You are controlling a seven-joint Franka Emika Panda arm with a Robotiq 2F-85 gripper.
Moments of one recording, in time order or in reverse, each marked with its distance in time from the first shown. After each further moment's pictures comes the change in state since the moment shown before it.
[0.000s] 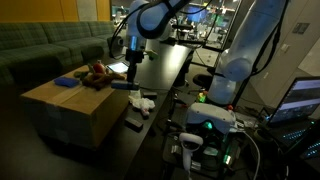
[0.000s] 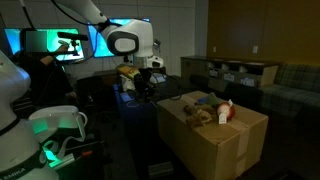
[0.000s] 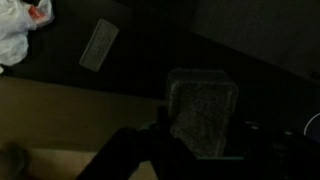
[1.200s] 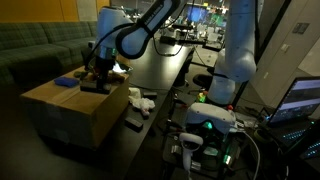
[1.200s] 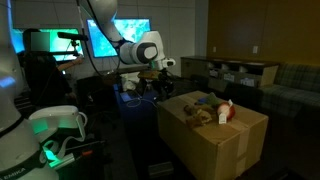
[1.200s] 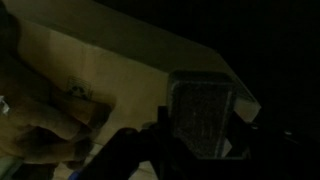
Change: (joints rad) arm 0.175 0.377 -0.116 0.308 -0.499 0.230 0.314
